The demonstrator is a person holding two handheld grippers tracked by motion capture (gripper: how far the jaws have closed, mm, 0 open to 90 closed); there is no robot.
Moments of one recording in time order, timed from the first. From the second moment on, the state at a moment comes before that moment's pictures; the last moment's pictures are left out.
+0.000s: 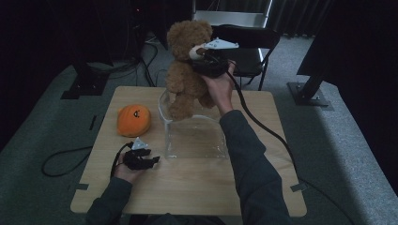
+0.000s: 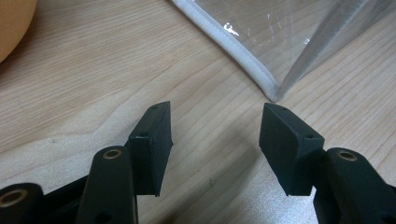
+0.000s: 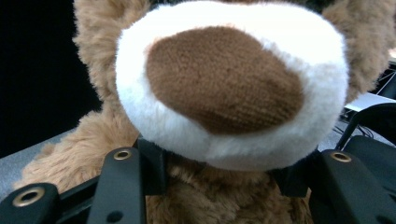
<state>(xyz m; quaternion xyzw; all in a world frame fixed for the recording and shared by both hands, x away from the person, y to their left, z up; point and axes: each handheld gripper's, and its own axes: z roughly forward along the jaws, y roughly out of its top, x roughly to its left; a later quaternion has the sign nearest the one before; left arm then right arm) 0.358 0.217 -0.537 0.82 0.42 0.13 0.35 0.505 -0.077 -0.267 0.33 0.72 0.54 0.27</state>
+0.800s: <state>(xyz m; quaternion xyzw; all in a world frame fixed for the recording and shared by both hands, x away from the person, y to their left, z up) 0.358 0.217 -0.537 0.82 0.42 0.13 0.36 0.505 -0.064 -0.283 0.32 0.74 0.52 0.28</state>
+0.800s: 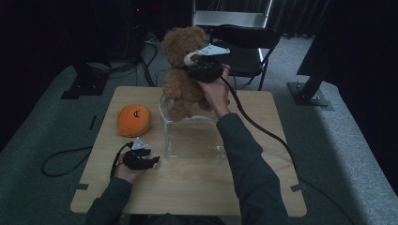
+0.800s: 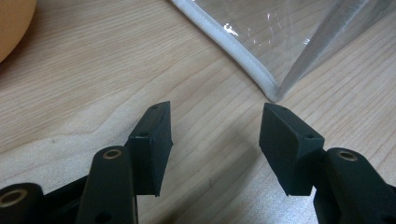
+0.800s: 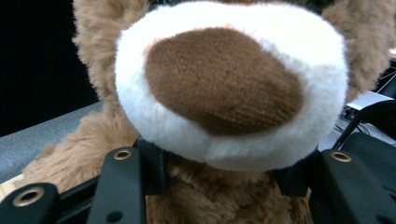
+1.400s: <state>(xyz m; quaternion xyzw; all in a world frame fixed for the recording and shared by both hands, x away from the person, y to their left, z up) 0.358 0.217 -0.537 0.82 0.42 0.13 0.35 0.506 -0.056 -0.293 0.31 0.76 0.50 0.28</state>
